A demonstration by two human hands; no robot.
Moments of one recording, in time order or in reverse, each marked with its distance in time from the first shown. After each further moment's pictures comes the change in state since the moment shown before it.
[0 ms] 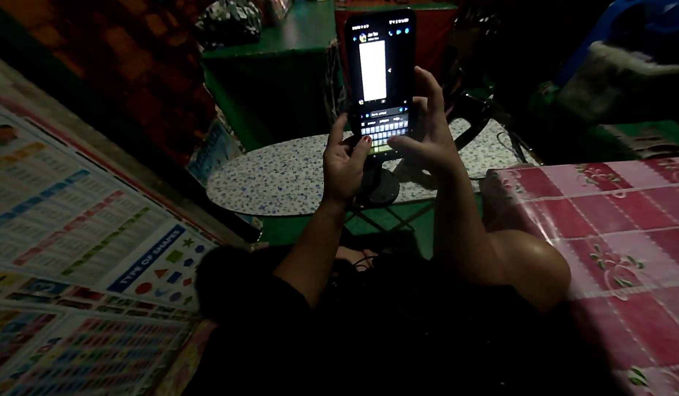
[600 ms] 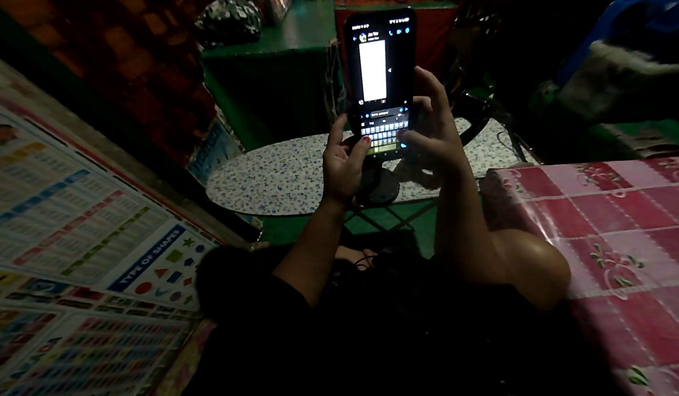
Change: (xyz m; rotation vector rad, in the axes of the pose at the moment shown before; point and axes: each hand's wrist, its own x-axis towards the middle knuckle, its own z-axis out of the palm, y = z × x) left_hand -0.001 -0.001 -0.001 -0.014 0.007 -0.016; right_hand 0.001 -0.005 -0.007 -0.006 -0.015 0.009
